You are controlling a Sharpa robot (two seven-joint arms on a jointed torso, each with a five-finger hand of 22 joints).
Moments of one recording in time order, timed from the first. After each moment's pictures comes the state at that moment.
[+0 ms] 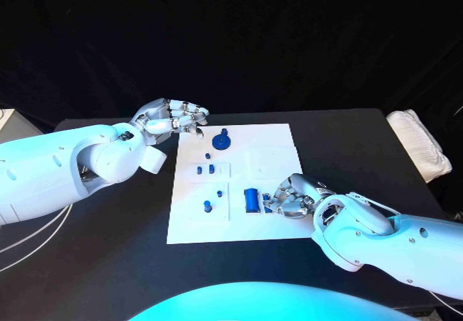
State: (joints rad) left arm 1.24 -0.97 -0.06 1.55 -0.13 -0.09 0.28; left_hand 1.47 -0.23 0.37 0.25 0.33 0.93 0.16 0.27 0.37 1.03 0.10 0.49 0.22 0.95 0.04 1.01 0.52 0.17 0.89 0.16 0.56 0.81; right arm 1.07 -0.88 -0.19 1.85 -1.39 -0.54 -0.61; right_hand 1.04 -0.22 0.44 0.22 0.17 1.08 0.06 0.38 0.42 1.47 -0.01 1.47 1.31 1.47 -0.07 1.56 1.31 0.01 1.47 0.04 1.56 1.31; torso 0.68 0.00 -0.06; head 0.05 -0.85
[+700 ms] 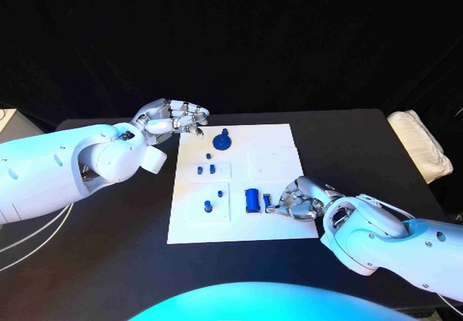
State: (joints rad) left arm 1.24 -0.97 -0.06 1.54 -0.13 -0.09 0.28; left_hand 1.47 -0.23 0.37 0.25 0.33 0.93 0.16 0.27 0.37 1.03 0.10 0.49 0.22 0.95 0.04 1.01 0.52 0.17 0.89 0.16 0.56 0.81; right arm 1.07 -0.93 -0.20 1.88 -1.38 -0.51 -0.56; right_hand 1.15 -0.13 0.07 0.28 0.06 1.07 0.06 0.39 0.43 1.47 -0.01 1.46 1.31 1.47 -0.07 1.56 1.31 0.01 1.47 0.04 1.56 1.31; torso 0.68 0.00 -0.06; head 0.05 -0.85
